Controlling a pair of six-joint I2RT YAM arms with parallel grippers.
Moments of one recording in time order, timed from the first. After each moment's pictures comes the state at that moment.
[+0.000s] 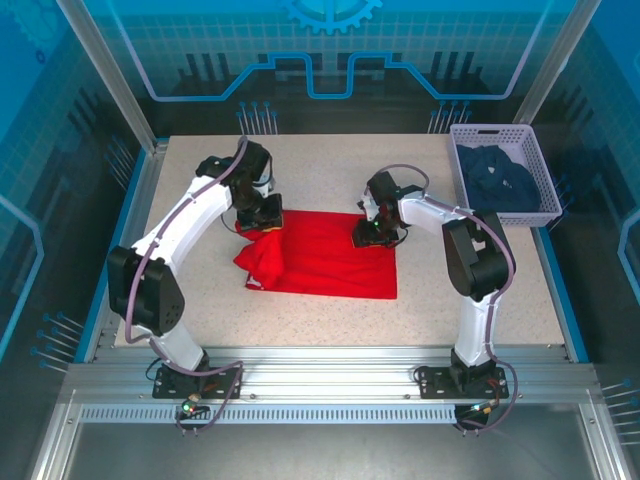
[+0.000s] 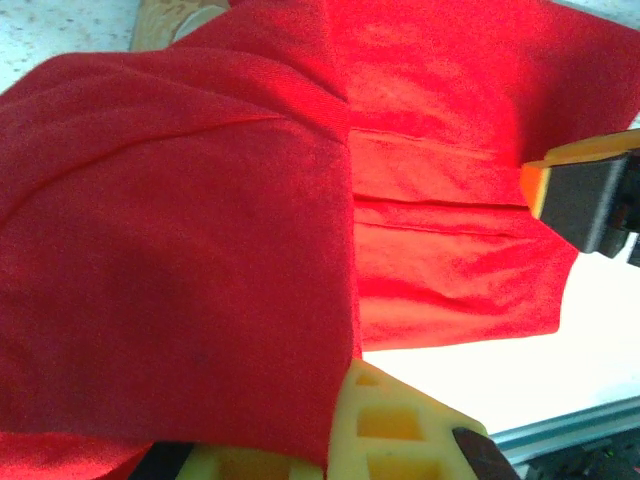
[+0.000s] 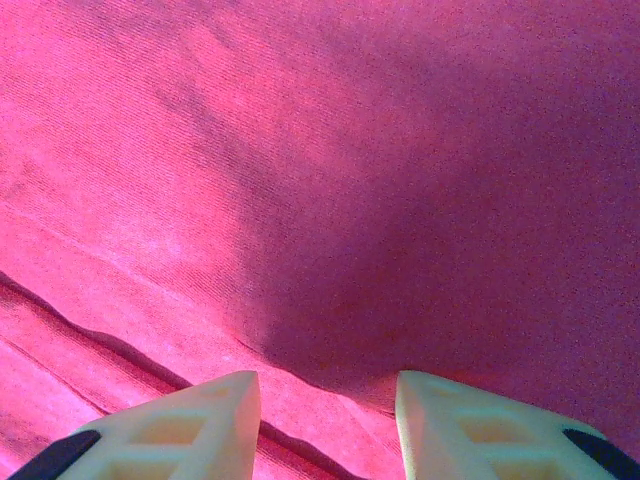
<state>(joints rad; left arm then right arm) -0.32 1.70 1.57 -1.15 0.27 -0.53 0.39 1.98 1.36 -0.70 -0.28 0.22</state>
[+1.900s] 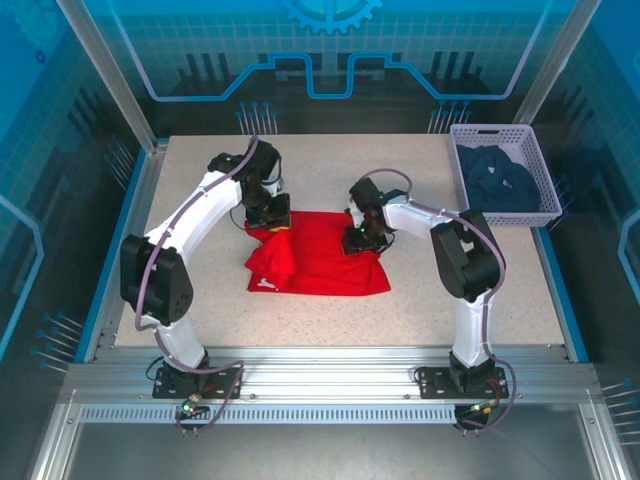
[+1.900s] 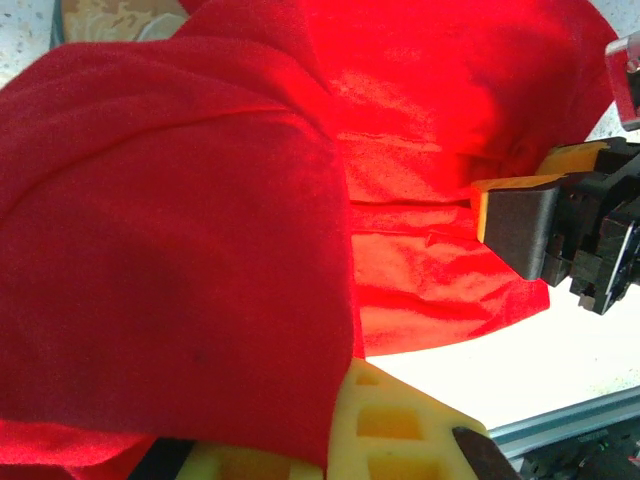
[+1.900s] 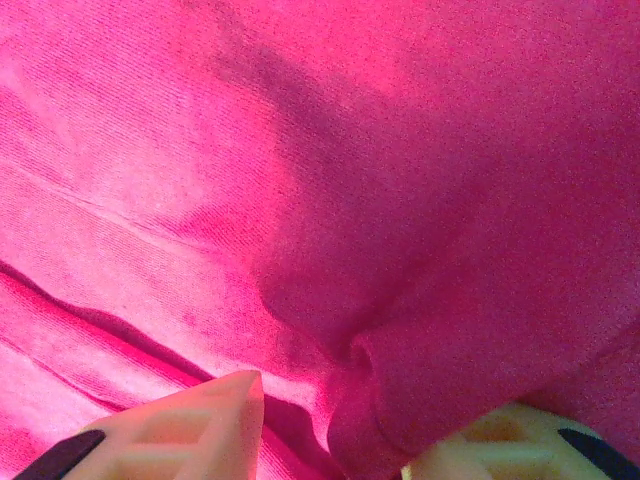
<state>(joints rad) -0.33 1.77 1.62 -1.16 0.29 -0.51 0.49 2.02 1.40 -0.72 -0.21 0.26</state>
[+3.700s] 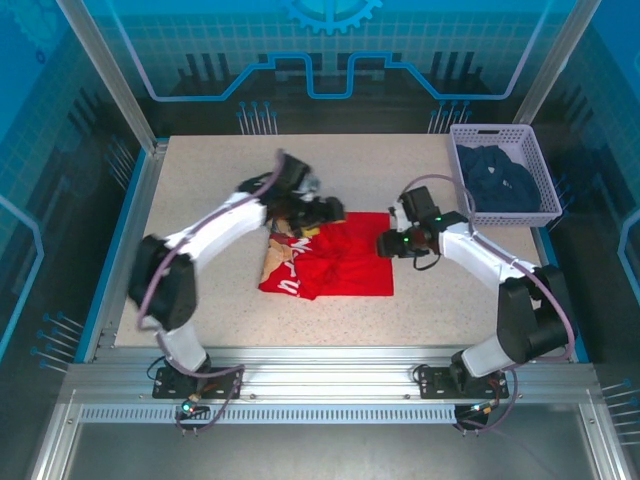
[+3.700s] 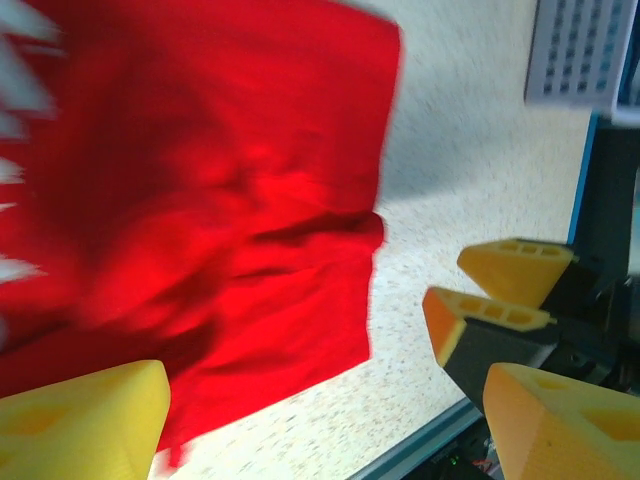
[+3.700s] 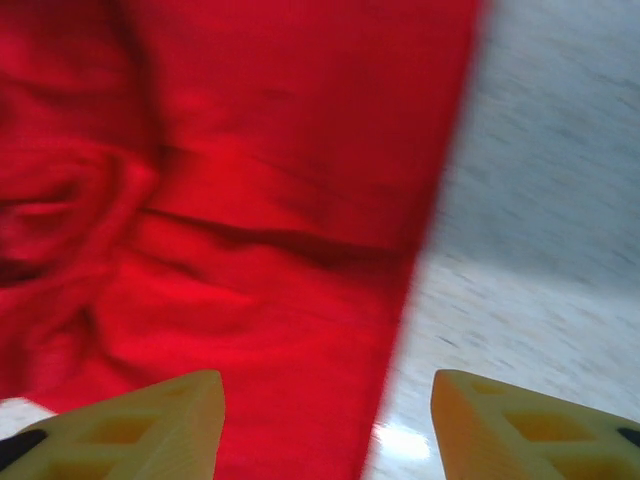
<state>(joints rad) -0.45 1.68 1.36 -0.63 0.43 -0.78 0.38 1.50 0.99 -0.59 -0.16 0.25</state>
